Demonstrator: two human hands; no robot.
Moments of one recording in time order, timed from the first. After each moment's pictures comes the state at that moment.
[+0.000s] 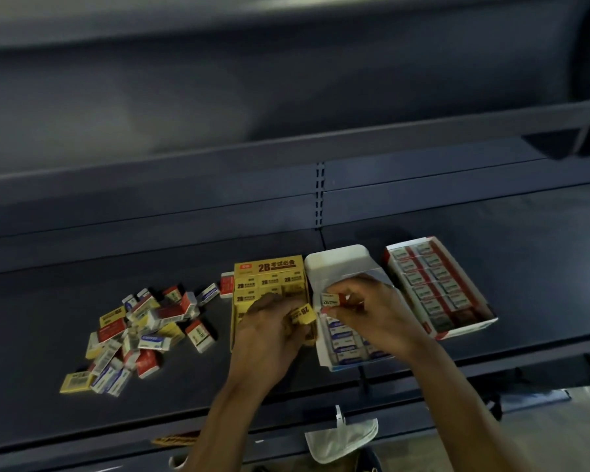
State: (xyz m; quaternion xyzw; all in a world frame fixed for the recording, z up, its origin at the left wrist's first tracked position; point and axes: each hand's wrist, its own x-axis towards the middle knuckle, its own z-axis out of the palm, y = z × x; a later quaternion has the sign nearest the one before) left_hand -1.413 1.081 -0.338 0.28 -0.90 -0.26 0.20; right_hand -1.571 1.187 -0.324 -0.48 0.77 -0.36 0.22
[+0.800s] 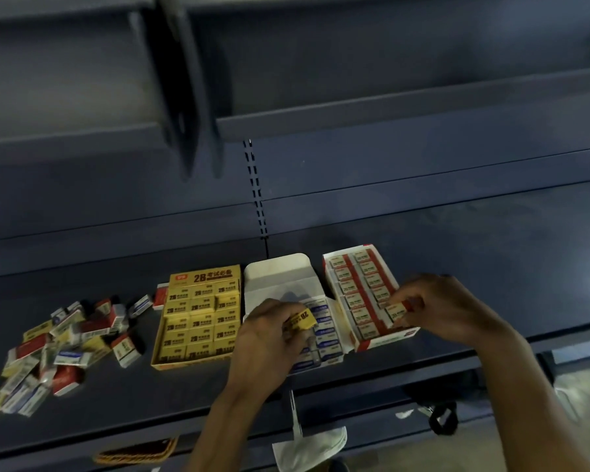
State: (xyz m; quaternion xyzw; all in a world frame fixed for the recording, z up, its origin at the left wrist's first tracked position) left_hand -1.495 1.150 -0.345 0.27 -0.90 -0.28 0.20; right_hand -1.711 1.305 -0.305 -0.45 0.86 -0.14 0.22
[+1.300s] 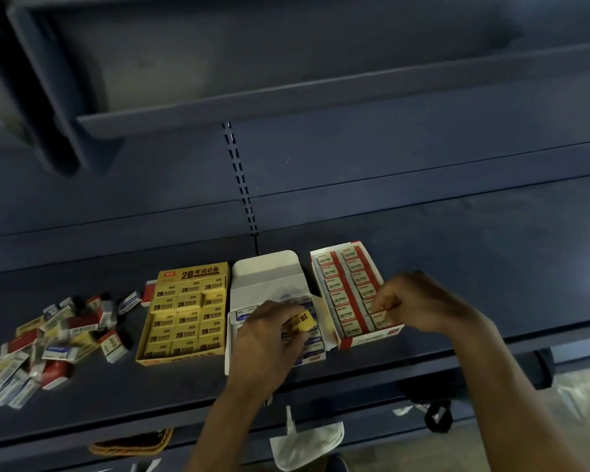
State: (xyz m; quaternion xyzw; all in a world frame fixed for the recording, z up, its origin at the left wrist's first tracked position) left_hand -1.510 1.172 -0.347 0.29 -0.90 -0.27 0.19; right_hand -1.724 1.297 -0.316 -0.46 0.84 -0.12 0.26
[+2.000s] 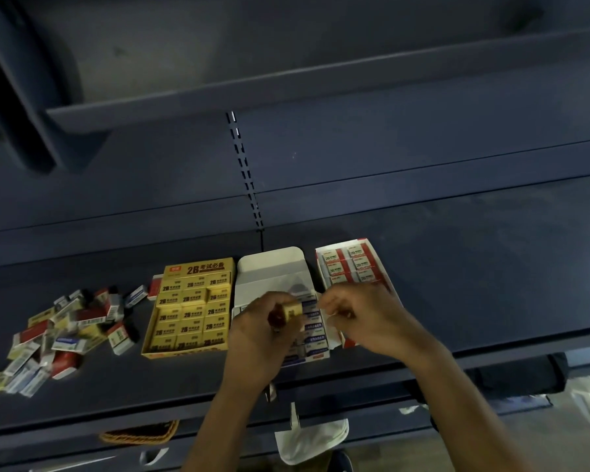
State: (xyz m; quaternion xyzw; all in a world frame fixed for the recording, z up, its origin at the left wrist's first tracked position) left_hand -1.508 1.167 -0.349 0.35 -0.84 -0.35 0.23; right_hand -1.664 1.270 -0.319 -0.52 0.76 -0.28 0.27
